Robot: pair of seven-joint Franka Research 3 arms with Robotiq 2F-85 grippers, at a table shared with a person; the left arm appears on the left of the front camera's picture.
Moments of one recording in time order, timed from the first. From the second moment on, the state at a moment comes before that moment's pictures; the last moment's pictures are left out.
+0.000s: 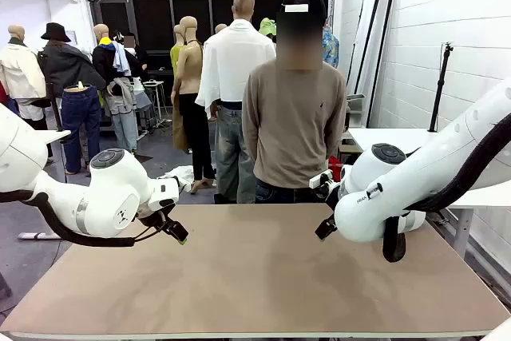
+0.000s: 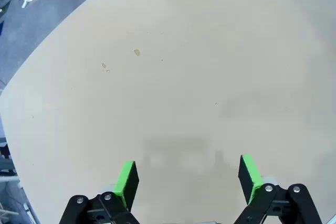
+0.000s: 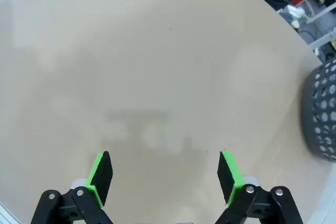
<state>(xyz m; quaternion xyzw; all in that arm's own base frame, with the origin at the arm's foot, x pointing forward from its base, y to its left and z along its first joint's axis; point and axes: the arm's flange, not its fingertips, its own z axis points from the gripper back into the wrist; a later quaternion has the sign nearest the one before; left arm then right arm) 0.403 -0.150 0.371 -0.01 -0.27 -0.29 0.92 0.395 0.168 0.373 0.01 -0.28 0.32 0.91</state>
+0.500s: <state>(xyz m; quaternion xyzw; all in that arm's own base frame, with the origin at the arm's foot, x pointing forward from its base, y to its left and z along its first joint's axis) 0.402 -0.151 0.371 -0.01 -0.27 -0.30 0.92 0.395 0.168 0.373 0.01 -0.28 0.32 0.91</state>
